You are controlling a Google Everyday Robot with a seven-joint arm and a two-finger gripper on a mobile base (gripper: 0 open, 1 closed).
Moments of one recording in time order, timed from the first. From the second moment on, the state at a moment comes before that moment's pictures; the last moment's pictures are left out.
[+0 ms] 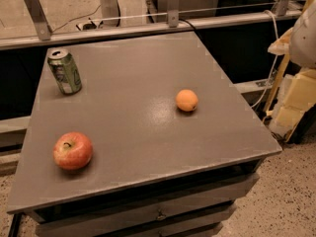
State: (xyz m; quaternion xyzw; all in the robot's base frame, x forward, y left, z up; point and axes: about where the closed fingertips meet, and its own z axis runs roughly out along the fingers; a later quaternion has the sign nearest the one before) arm 0.438 -0.217 0.976 -0.60 0.78 -0.03 0.16
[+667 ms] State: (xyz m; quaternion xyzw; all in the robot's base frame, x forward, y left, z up) arm 0.478 -0.194 0.950 -0.61 0.77 -0.03 0.16
